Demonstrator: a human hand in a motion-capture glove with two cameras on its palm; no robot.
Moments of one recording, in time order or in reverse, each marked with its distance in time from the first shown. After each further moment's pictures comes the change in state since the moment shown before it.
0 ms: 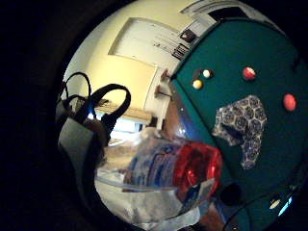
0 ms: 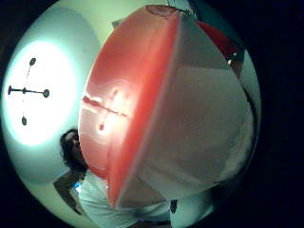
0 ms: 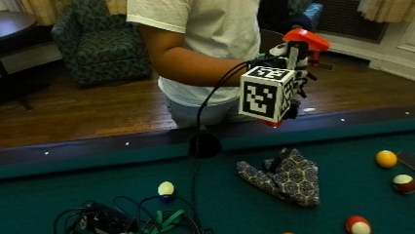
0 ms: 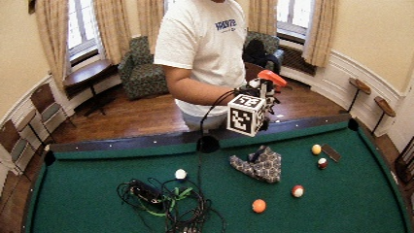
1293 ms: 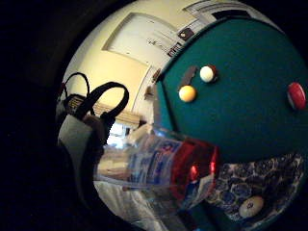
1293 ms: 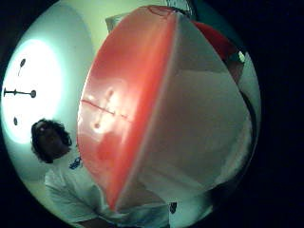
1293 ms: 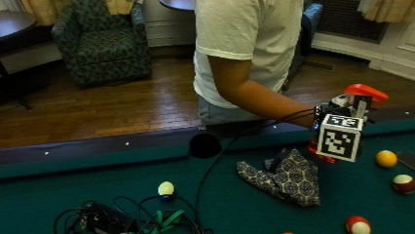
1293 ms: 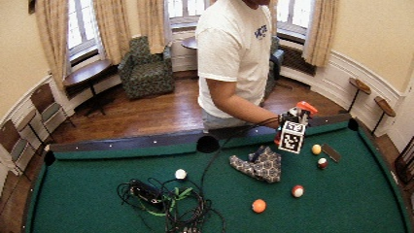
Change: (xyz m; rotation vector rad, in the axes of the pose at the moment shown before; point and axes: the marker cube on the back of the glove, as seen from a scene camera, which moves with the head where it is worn) arm 0.147 -0.147 0.155 0.024 0.087 -0.075
